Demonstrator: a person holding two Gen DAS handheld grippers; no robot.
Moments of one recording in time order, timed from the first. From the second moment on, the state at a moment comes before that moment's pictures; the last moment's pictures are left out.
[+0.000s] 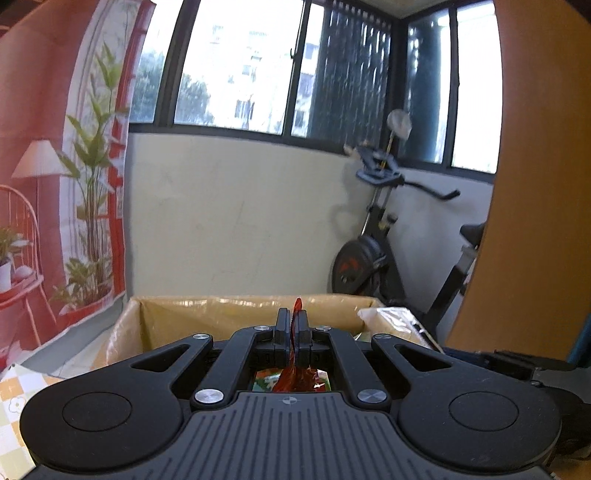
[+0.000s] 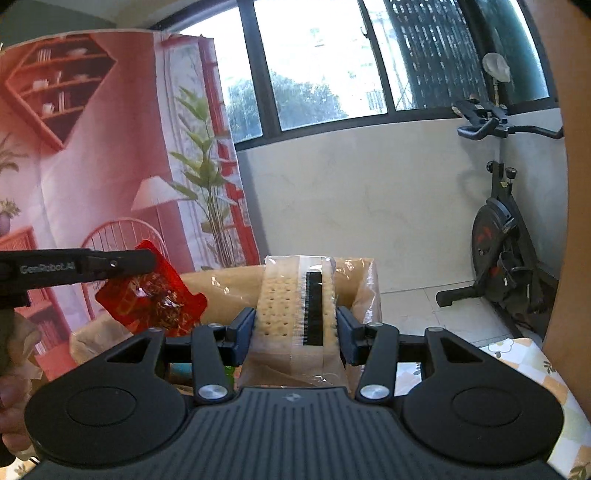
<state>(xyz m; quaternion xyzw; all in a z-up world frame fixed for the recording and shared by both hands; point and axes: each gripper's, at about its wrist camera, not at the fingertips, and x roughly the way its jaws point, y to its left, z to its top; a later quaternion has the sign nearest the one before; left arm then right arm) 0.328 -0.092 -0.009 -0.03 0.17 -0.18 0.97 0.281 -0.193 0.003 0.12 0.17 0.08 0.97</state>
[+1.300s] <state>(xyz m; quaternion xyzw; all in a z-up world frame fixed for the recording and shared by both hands) 0.232 0.012 -0.098 -0.07 0.24 -0.11 0.96 0.160 -0.197 -0.094 0.11 0.14 0.00 0.98</state>
